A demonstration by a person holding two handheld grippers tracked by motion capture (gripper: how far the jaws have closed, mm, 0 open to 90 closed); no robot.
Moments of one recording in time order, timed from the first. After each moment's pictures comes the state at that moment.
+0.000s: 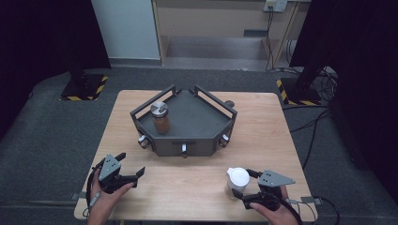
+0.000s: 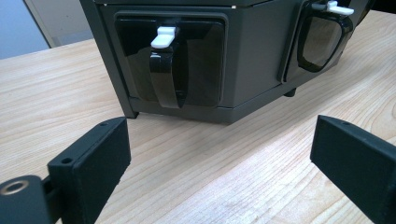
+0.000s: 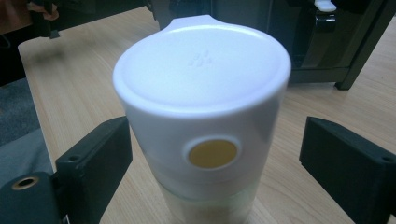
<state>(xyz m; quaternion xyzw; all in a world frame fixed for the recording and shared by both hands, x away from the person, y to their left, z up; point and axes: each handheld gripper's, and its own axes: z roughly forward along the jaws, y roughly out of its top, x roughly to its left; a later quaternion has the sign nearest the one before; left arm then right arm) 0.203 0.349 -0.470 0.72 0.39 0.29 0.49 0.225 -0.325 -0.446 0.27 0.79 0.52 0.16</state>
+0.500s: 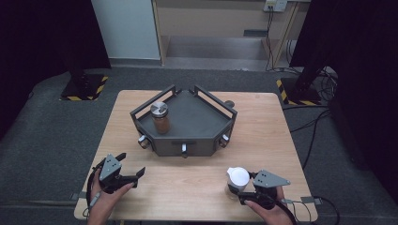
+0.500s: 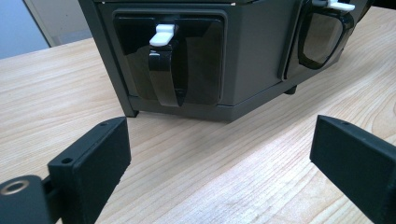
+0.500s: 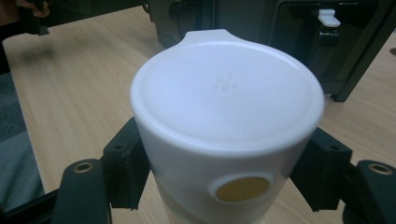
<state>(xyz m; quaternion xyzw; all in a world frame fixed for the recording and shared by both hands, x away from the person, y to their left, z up) 0.203 0.349 -0.469 0.73 0.39 0.30 0.49 0.217 -0.308 -0.443 0.27 0.79 0.51 0.19</state>
